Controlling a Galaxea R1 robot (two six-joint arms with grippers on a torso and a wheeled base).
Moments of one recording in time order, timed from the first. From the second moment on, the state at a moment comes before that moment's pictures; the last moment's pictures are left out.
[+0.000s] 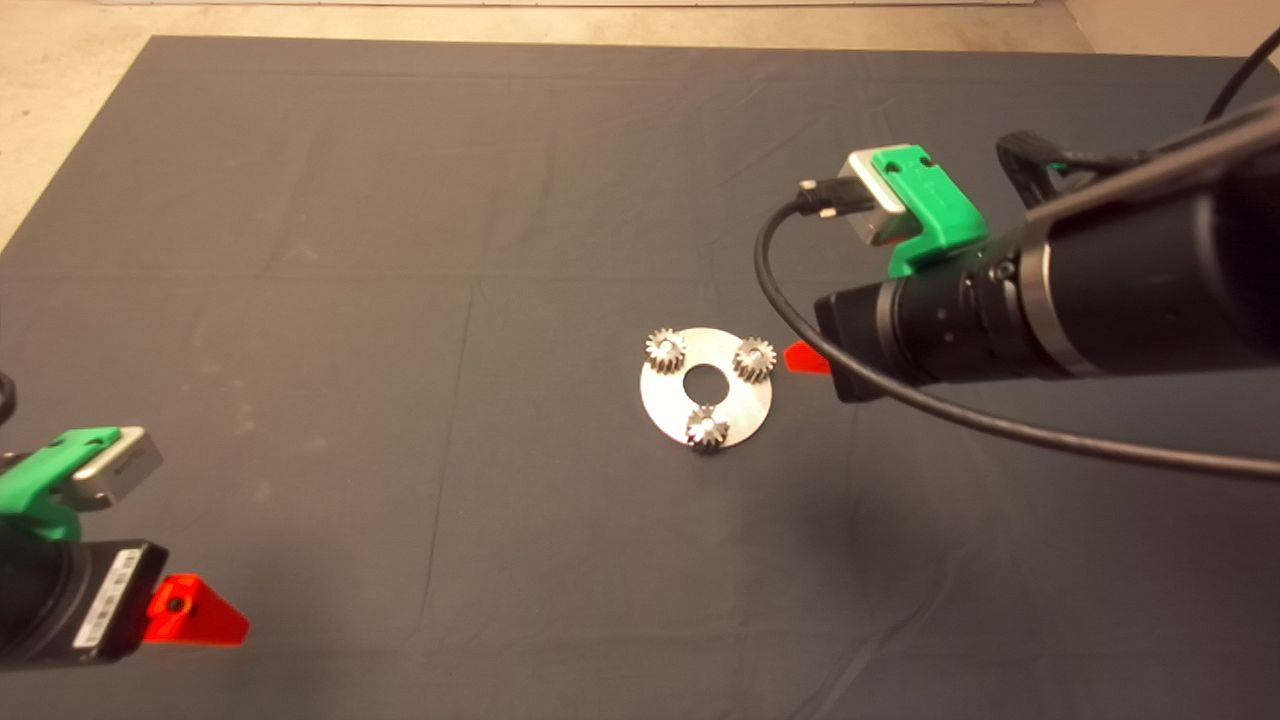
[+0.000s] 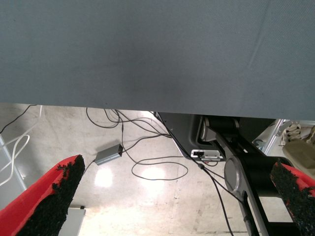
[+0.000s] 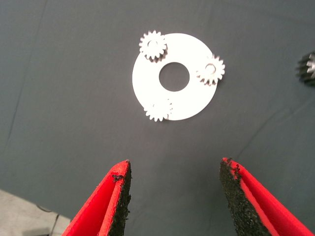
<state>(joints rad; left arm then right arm) -0.61 1.74 -0.40 -0.03 1.52 -1.43 0.77 2.62 -0.50 -0.36 -1.53 1.91</state>
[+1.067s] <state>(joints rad) -0.61 1.79 -0.38 -0.06 1.53 -1.50 0.81 2.63 -0.39 -0.06 -1.53 2.16</state>
